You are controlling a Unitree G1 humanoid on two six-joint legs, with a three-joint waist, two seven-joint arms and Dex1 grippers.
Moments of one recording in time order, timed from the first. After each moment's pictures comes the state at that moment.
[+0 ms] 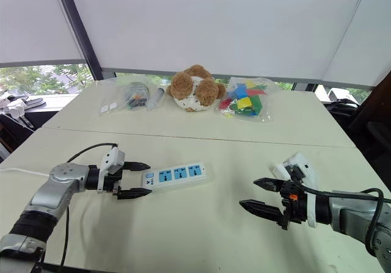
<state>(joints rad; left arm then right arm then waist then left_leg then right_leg) -0.49 0.64 -0.08 0.39 -0.28 0.04 -1.33 0.05 -0.92 -0.43 -0.61 0.95 1.00 0.78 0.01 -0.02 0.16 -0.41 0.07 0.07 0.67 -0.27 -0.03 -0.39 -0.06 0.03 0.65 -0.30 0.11</state>
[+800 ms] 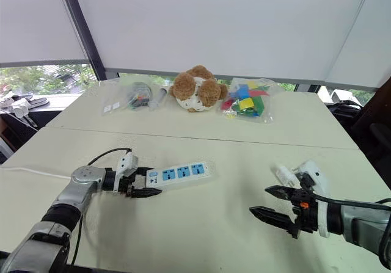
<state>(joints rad) -0.66 0.52 -0.13 0.74 -0.17 -0.17 -1.44 0.20 -0.96 -0.56 -0.61 0.93 1.00 0.78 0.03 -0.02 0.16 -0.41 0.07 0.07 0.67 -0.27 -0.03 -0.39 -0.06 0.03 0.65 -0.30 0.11</state>
